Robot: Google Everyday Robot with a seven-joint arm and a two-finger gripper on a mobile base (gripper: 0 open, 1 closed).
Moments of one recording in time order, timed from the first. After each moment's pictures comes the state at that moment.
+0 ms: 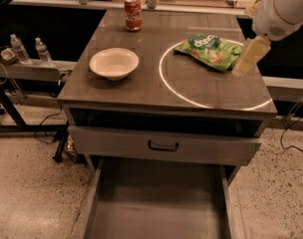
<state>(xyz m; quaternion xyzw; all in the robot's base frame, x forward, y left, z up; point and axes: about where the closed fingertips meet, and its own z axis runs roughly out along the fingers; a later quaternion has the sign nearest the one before) 0.650 -0.254 0.943 -0.59 0.74 -0.09 0.30</state>
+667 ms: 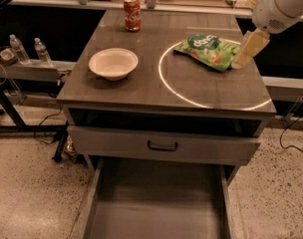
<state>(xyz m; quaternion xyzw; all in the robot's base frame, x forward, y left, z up) 0.670 -0.256 0.955 -0.59 0.74 -0.10 0.32</state>
